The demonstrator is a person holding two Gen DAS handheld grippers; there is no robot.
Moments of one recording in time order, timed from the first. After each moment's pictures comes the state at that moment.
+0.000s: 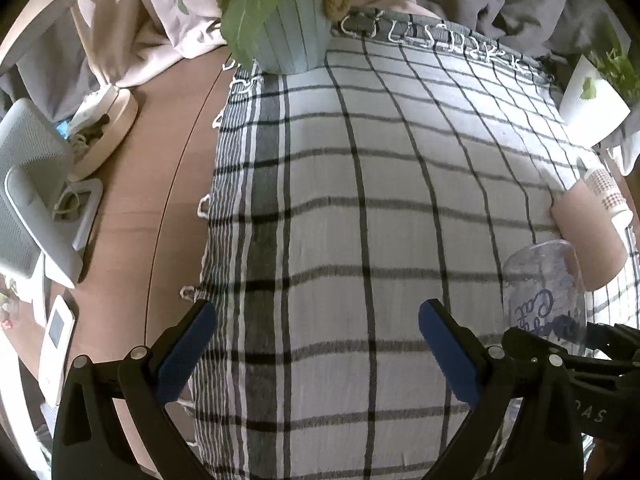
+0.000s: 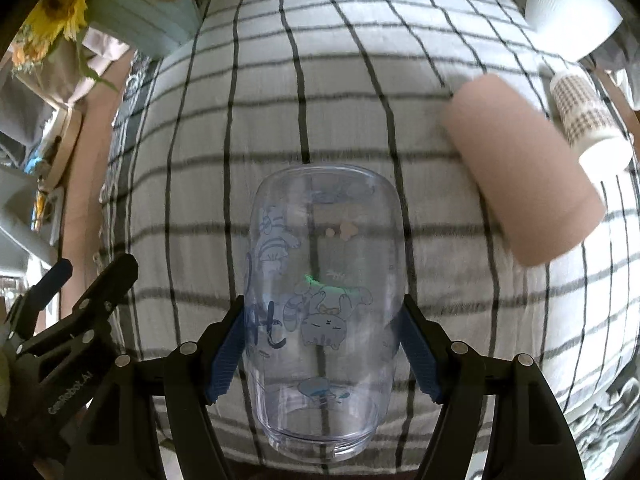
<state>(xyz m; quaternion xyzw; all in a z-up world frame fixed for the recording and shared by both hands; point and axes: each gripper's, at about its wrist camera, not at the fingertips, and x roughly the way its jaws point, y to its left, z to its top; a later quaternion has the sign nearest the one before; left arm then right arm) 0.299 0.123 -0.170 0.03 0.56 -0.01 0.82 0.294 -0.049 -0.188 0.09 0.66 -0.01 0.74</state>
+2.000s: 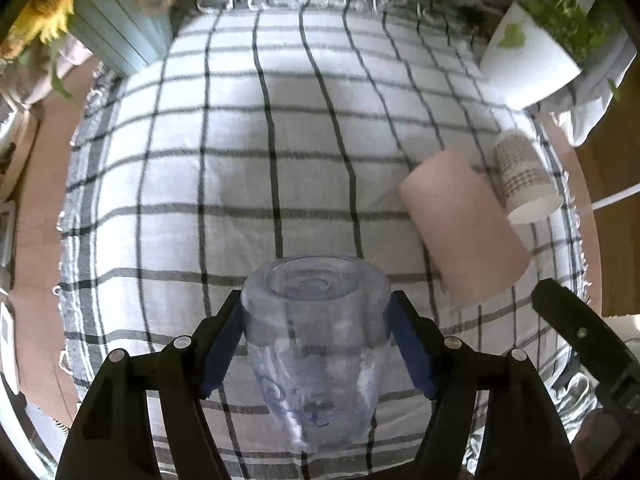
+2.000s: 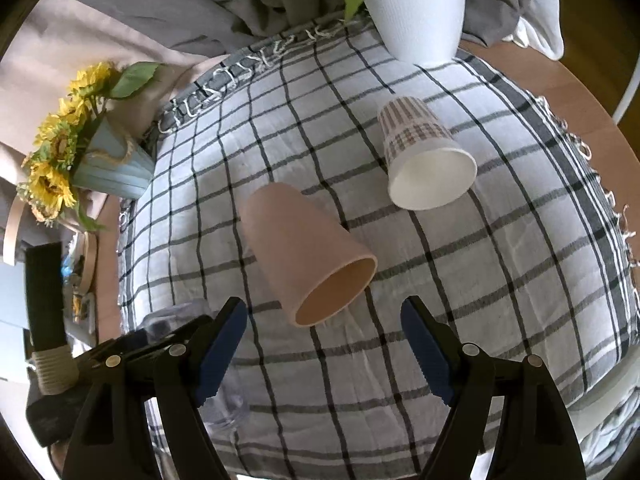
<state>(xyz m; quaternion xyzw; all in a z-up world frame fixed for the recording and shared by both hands) 0.314 -0.026 -0.154 0.01 0.63 -0.10 0.77 0.254 -0.225 -0.127 0.21 0.54 -0.04 0.81</state>
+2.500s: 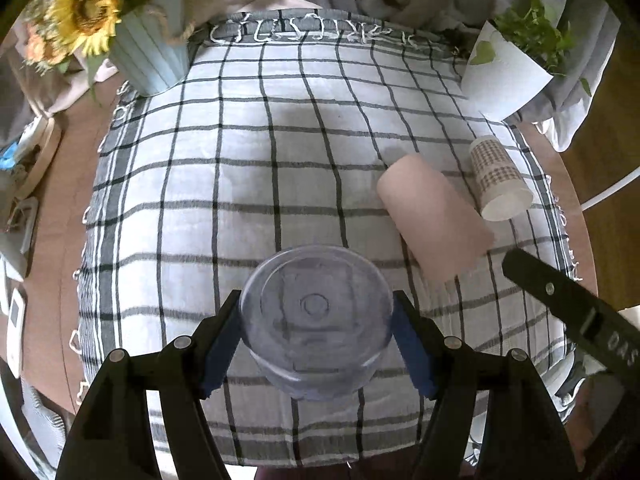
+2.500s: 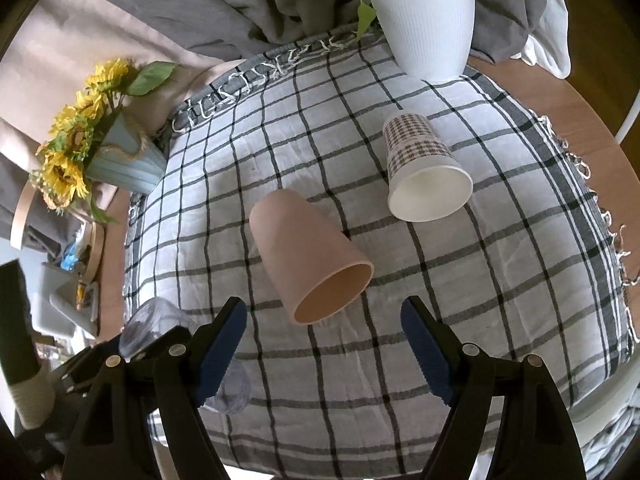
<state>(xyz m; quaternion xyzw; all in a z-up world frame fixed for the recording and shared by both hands) 0.274 -0.034 -0.125 0.01 0.59 -0.09 0.80 0.248 -0.228 -0.117 0.19 0.53 -0.03 0.82</state>
